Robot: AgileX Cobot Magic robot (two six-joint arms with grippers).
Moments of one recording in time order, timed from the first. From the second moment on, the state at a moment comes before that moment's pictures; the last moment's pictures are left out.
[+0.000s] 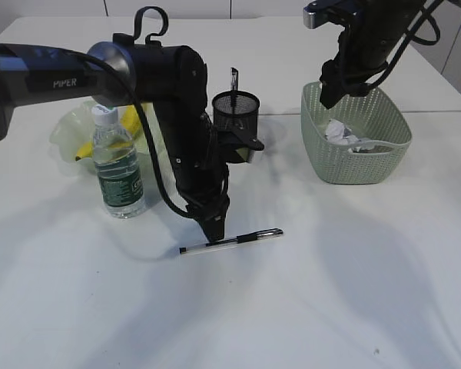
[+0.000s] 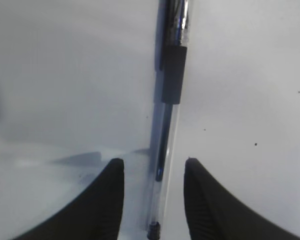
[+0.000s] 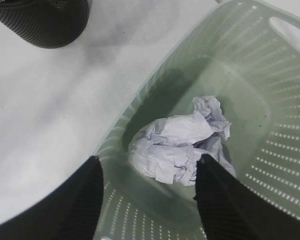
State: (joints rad) left arm -0.53 2.39 -1.96 -0.26 1.21 0.71; right arm 0.13 2.33 -2.32 0.10 1.24 -0.57
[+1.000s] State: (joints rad) left arm -0.56 2.39 -1.96 -0.26 1.21 0.60; right arm 0.13 2.33 -2.32 0.10 1.24 -0.57
